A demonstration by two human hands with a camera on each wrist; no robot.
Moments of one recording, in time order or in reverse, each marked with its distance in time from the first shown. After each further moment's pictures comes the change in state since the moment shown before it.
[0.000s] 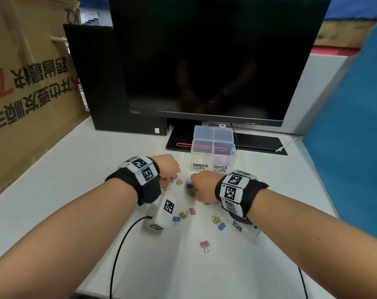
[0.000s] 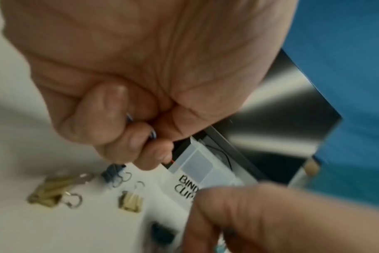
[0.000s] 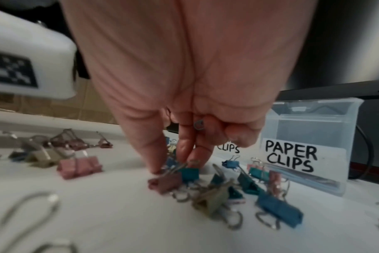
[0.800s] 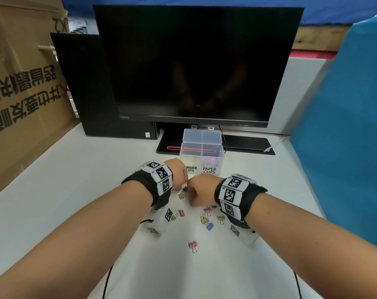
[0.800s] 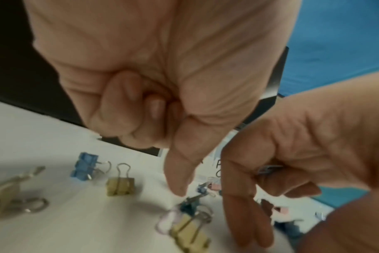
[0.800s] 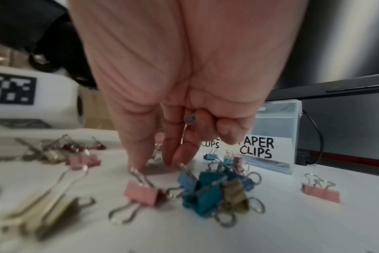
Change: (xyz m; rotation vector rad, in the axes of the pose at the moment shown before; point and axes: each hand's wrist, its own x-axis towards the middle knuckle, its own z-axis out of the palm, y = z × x) left_hand 0.010 0.026 0.035 0.789 0.097 0.284; right_hand -0.016 0.019 0.011 0.142 0.094 -0.040
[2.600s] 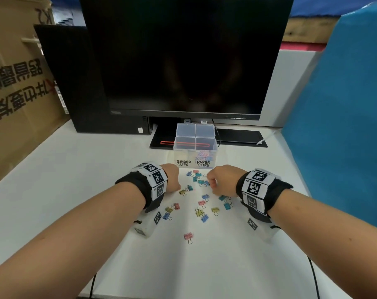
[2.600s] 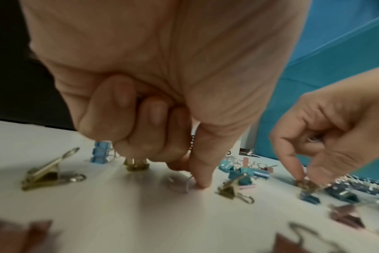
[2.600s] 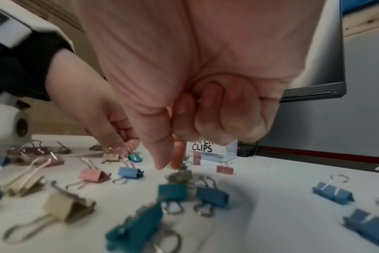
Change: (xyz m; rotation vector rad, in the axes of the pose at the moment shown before) left_hand -0.011 0.005 0.017 0.072 -0.039 -0.050; right_hand -0.036 0.042 0.004 0.070 0.026 0.200
